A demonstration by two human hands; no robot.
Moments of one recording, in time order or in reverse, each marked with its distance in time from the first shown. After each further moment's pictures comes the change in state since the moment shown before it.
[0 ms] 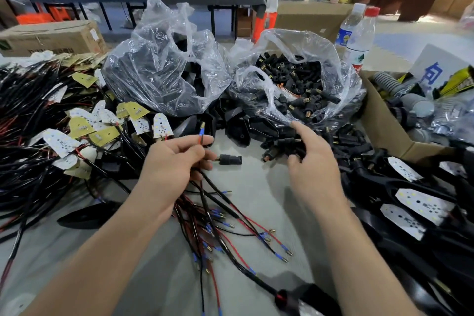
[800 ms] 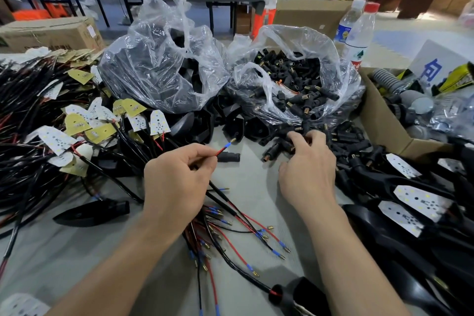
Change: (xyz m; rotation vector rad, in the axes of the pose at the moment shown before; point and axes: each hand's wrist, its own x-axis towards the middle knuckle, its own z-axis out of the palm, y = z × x) left_hand -0.019 -0.024 0.011 0.519 0.213 0.378; right_hand -0.005 -0.005 0.011 -0.390 0.036 0.092
